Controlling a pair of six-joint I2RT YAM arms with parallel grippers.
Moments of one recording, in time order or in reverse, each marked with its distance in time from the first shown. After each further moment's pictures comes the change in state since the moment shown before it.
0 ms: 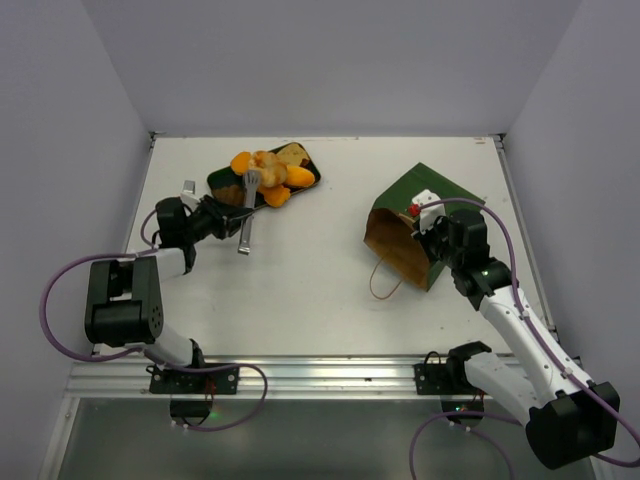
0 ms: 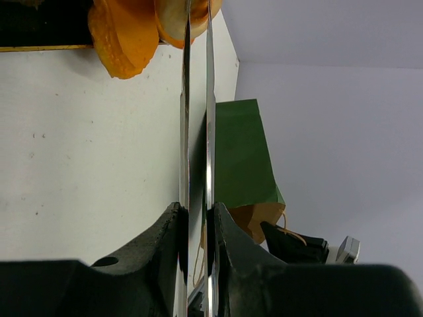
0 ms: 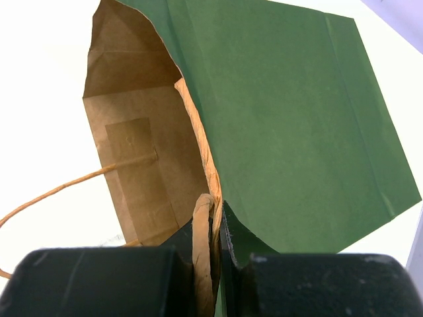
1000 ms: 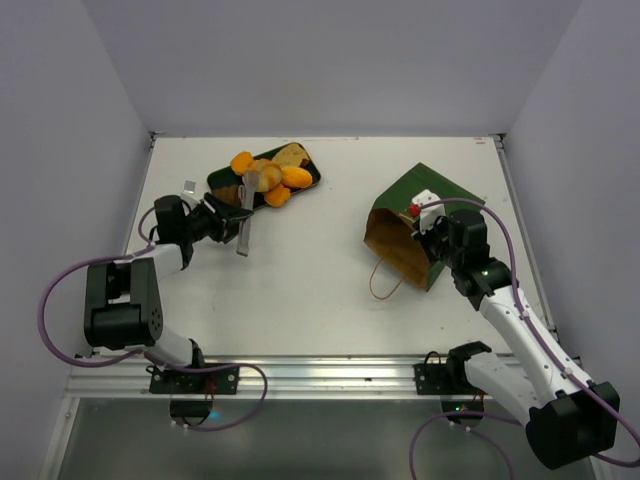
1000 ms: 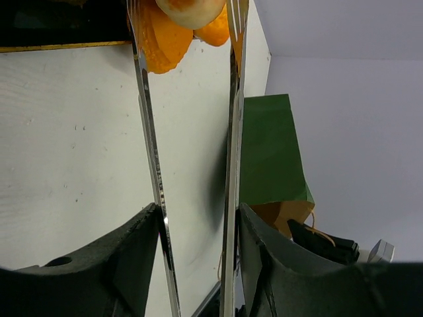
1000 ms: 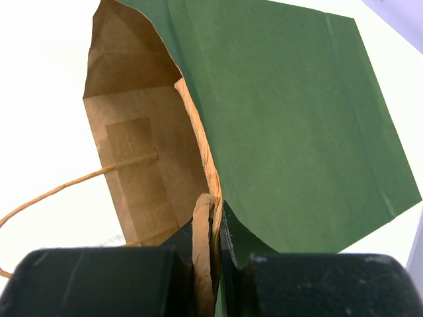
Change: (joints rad) left arm 0.019 -0.010 0.046 -0.189 -0.005 0.149; right arm 0.000 0.000 0.000 0.000 -0.001 0.000
